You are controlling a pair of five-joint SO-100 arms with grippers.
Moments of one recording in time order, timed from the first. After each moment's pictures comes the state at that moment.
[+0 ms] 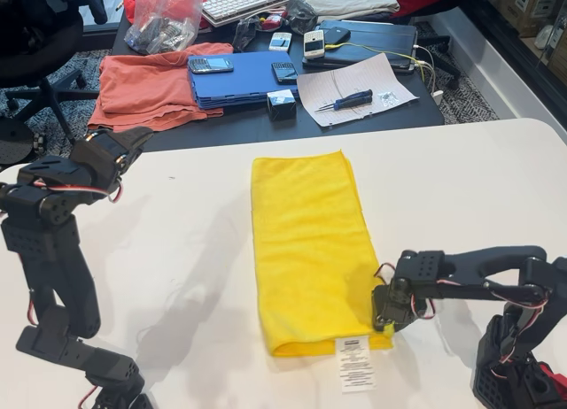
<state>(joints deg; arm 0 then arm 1) -70.2 104.5 127.0 58.2 -23.6 24.9 107.7 36.7 95.0 25.5</state>
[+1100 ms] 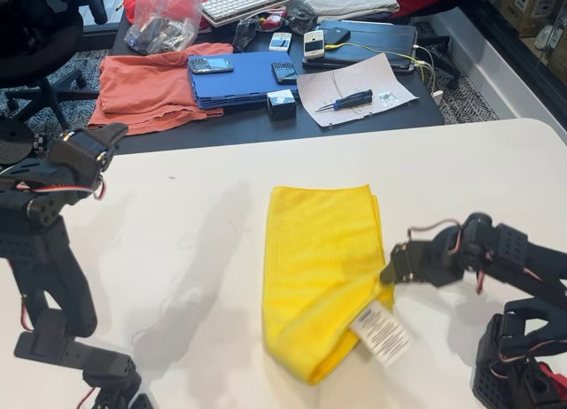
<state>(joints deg) -57.9 137.2 114.1 74.7 -35.9 17.0 109.3 36.7 95.0 25.3</state>
